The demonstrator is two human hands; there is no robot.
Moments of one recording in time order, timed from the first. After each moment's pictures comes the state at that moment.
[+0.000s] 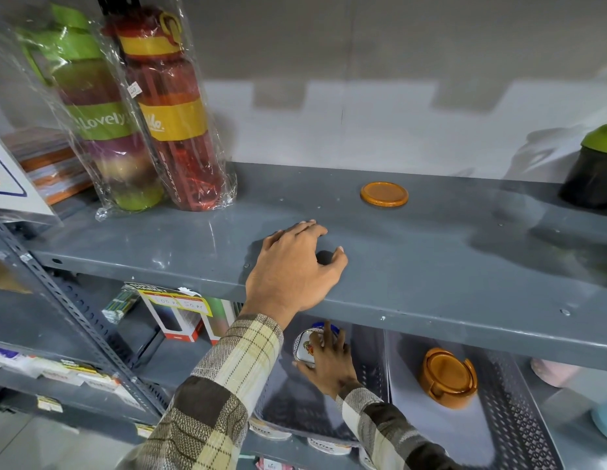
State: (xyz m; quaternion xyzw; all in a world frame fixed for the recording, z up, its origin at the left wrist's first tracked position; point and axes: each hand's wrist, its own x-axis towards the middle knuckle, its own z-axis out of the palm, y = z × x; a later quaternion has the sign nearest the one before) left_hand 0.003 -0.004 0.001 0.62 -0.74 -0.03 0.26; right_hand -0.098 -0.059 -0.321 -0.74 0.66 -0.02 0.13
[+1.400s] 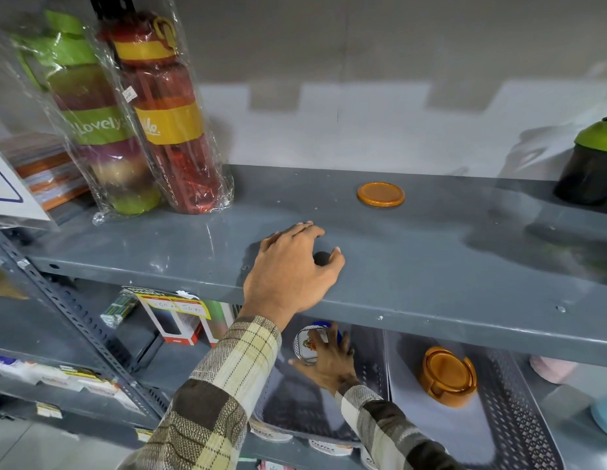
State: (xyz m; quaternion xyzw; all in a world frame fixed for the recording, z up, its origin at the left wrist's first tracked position) left_hand 0.003 -0.006 -0.002 0.62 -0.74 -0.03 0.26; right_hand -0.100 -0.053 -0.300 -0.73 0.65 -0.05 0.20
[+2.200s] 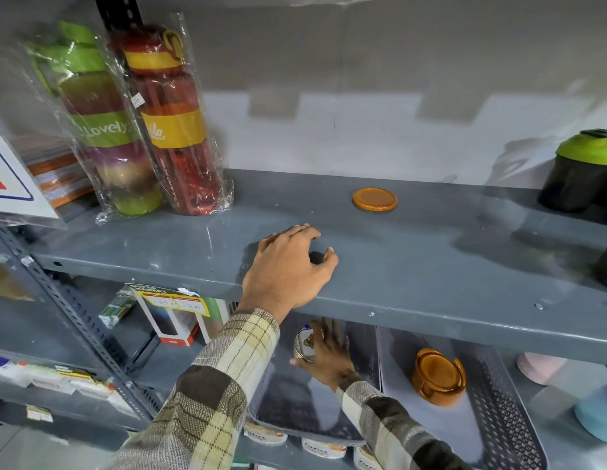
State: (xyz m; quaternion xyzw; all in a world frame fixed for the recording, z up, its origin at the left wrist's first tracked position) left_hand 0.003 -0.002 0.002 0.62 -0.74 -0.05 0.27; right_hand -0.111 -0.056 -0.282 -0.76 0.62 -0.07 0.19
